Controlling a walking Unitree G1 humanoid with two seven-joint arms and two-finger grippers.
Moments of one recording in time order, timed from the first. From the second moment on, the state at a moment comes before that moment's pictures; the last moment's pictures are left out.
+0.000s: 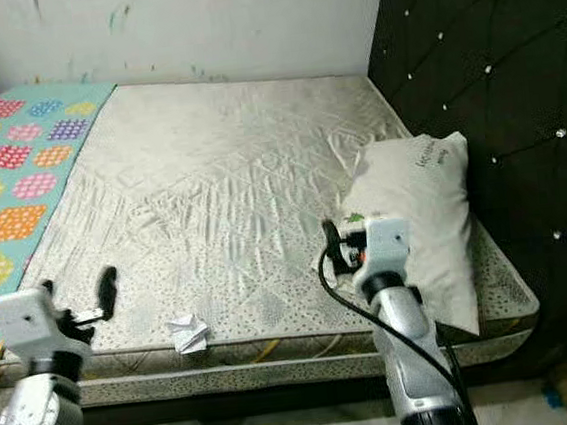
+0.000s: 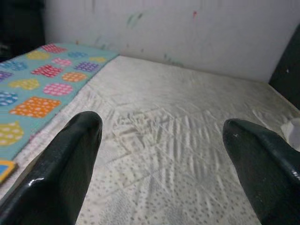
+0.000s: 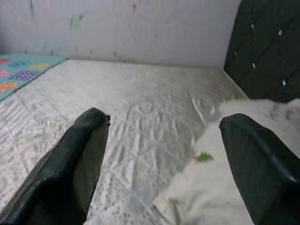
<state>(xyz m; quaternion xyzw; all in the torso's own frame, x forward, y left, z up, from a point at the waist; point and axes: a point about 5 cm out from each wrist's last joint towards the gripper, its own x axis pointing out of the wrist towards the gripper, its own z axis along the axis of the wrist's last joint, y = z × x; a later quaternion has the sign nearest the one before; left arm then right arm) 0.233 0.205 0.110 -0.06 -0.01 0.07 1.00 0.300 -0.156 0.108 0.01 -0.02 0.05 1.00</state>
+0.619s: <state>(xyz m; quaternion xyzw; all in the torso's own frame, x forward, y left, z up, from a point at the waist) 0.237 0.202 0.107 -0.07 -0.02 0.07 1.00 0.301 -0.153 0.118 0.02 -0.04 0.08 1.00</state>
